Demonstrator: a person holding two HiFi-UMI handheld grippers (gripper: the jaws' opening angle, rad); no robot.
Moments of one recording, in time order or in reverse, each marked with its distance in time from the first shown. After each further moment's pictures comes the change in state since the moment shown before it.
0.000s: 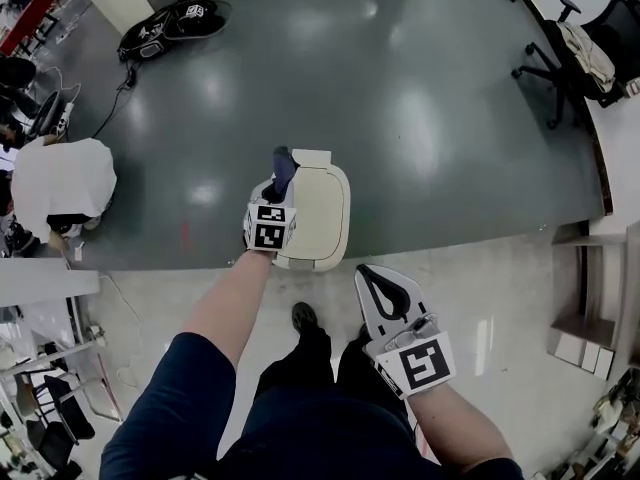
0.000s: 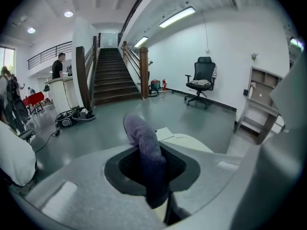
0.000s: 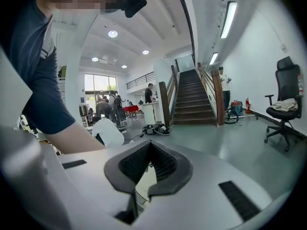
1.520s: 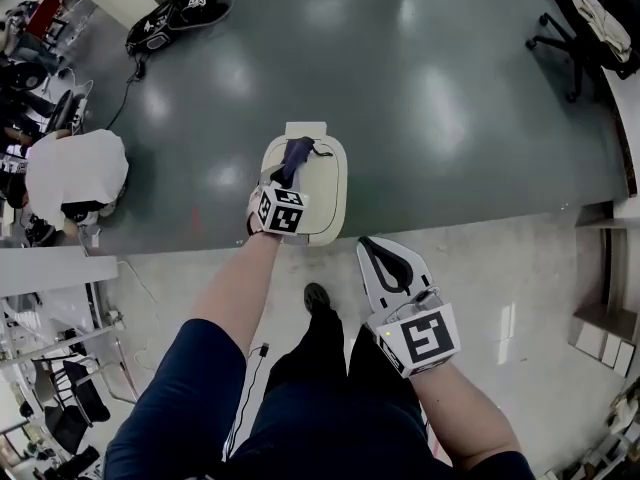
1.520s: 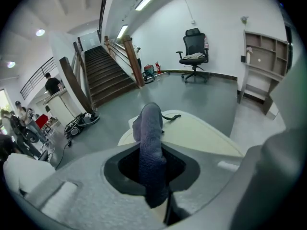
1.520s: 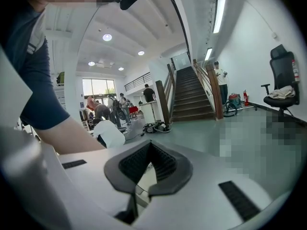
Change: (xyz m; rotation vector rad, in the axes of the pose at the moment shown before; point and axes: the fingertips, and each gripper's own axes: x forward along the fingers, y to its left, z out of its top) left arm 0.012 -0.053 -0.034 0.249 0.171 0.097; right arm -0.033 -0.044 -0.044 0.079 -0.008 0.015
